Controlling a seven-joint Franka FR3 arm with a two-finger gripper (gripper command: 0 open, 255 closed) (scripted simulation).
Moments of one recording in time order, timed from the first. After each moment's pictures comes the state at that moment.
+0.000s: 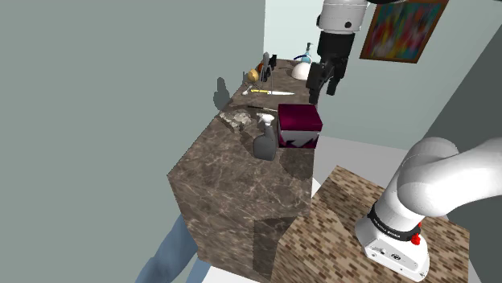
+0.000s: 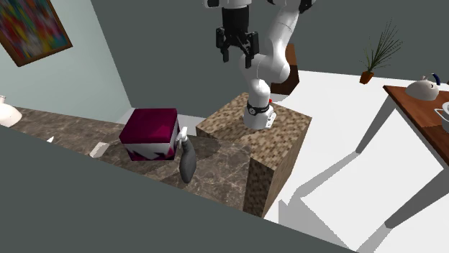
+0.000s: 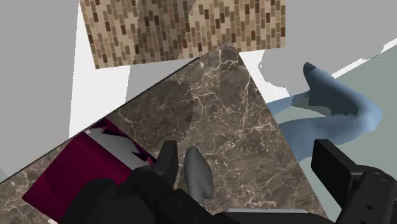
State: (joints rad) arm 0.00 -0.77 0.07 -2.28 0.11 1.48 0.13
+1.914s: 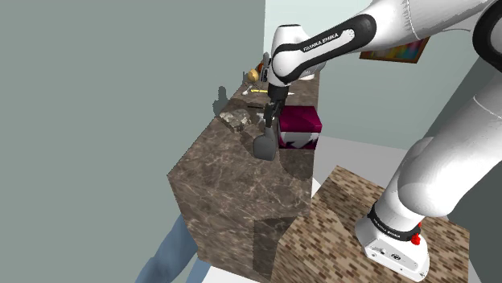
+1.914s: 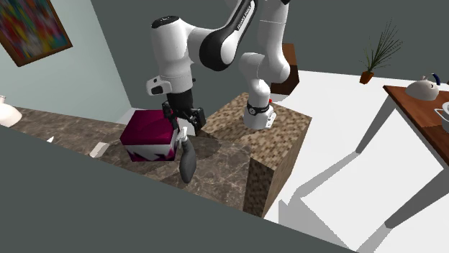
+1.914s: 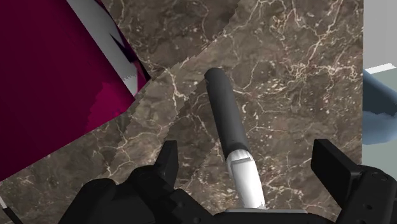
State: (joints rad) arm 0.03 -0.17 -0.08 -2.30 0.07 2.16 -0.32
